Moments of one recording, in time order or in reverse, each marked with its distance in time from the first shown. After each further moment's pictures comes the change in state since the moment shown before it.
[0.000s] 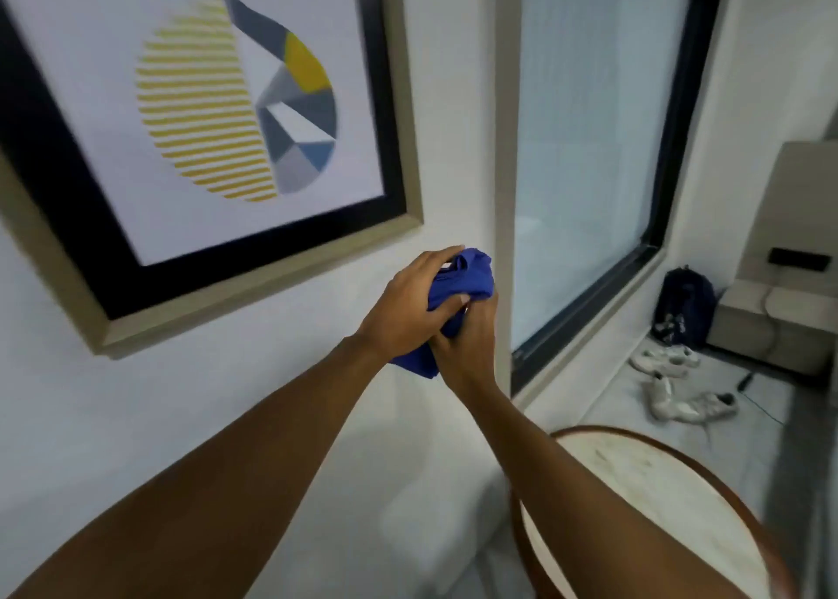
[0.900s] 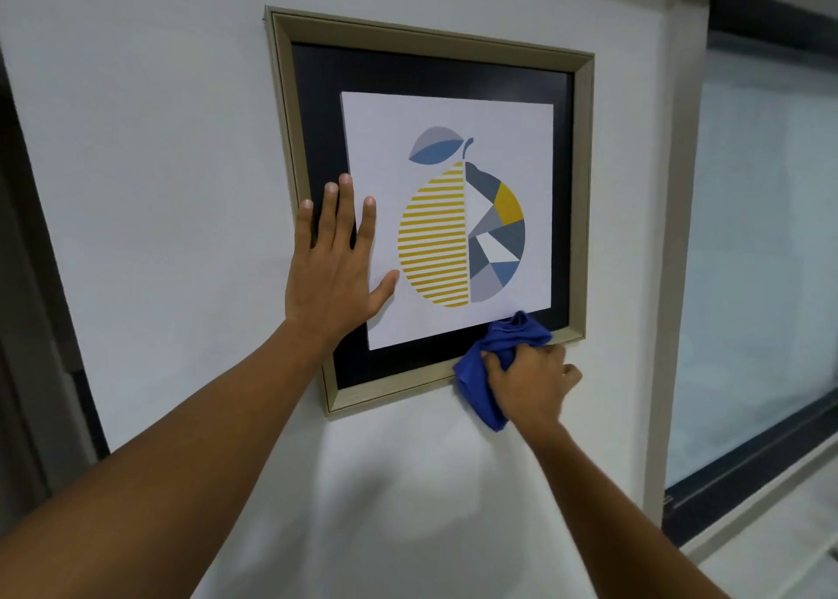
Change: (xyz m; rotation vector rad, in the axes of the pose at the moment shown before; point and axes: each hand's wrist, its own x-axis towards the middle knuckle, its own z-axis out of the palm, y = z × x) left_hand -0.048 -0.011 -0.308 1.530 0.579 -0.100; right_hand 0.045 -0.096 0.128 -0.657 -0.001 -0.140
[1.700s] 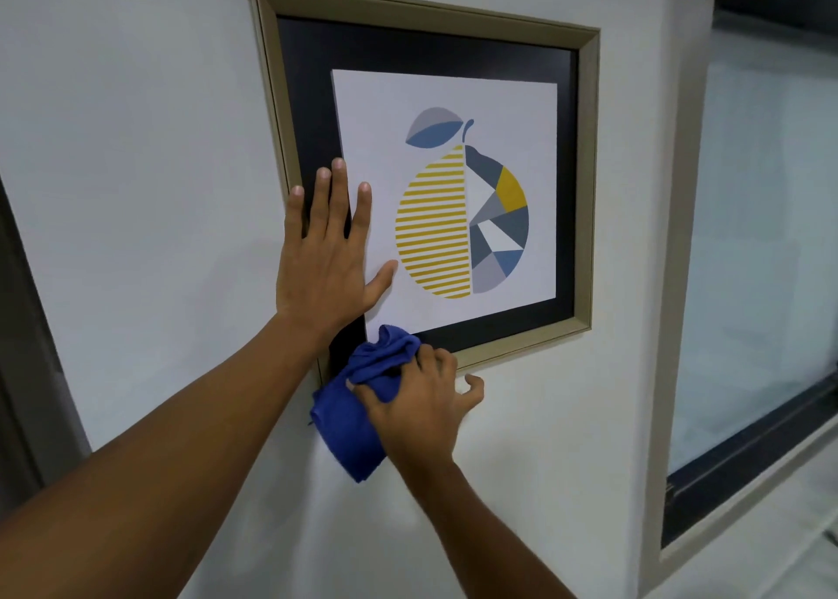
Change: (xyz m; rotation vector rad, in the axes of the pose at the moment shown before) left_hand 0.001 -0.003 0.006 0.017 0.045 0.003; right_hand -0.087 -0.105 0.035 0.084 -0.078 -0.153
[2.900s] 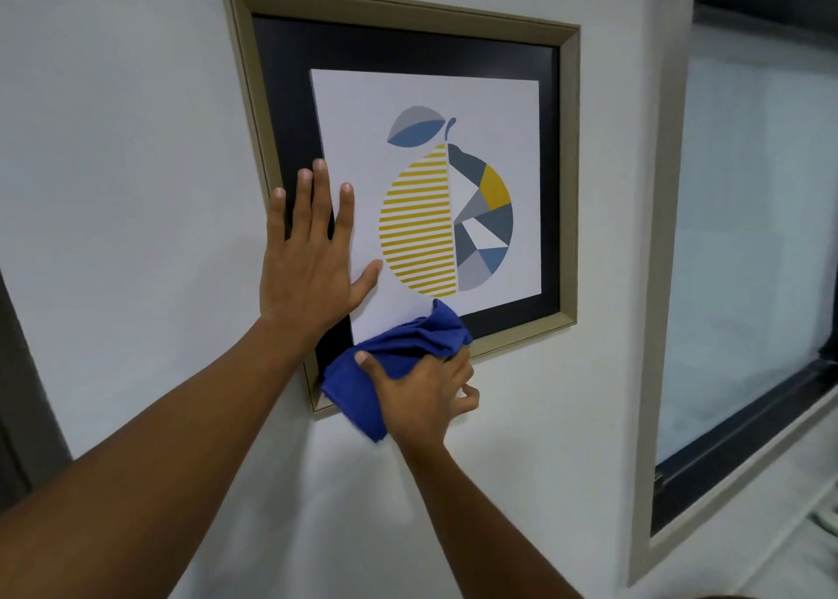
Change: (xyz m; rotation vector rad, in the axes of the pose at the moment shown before) left_hand 0.001 0.002 0.001 0.008 -0.008 0.008; right_hand 0.018 0.008 0.006 0.213 -0.052 0.358
